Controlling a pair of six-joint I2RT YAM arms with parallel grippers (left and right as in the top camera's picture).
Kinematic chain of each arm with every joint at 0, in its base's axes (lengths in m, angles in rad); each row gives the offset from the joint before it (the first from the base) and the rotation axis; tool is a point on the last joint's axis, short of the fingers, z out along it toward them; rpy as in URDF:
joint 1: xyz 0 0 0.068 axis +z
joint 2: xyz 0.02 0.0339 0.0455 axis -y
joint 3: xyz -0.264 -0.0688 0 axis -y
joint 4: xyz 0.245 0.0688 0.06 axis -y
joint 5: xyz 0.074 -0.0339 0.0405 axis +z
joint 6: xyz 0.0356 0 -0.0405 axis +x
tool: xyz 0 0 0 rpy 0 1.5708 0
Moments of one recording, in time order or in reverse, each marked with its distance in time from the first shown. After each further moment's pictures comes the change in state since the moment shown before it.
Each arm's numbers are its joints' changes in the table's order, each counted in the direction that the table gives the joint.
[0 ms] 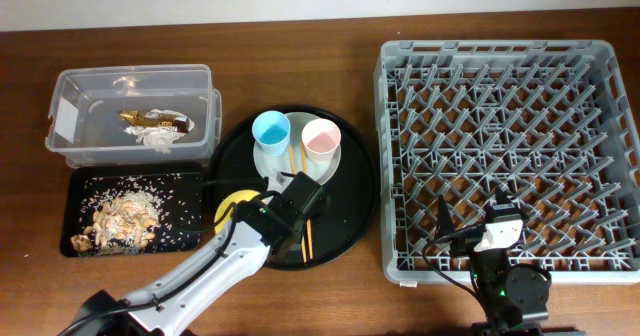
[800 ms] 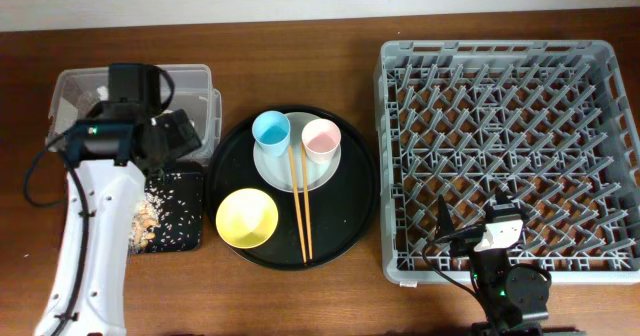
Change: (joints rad) left arm 0.709 -0.011 0.579 -0.355 -0.089 0.044; right arm 0.000 0.000 0.000 0.000 0.000 0.000
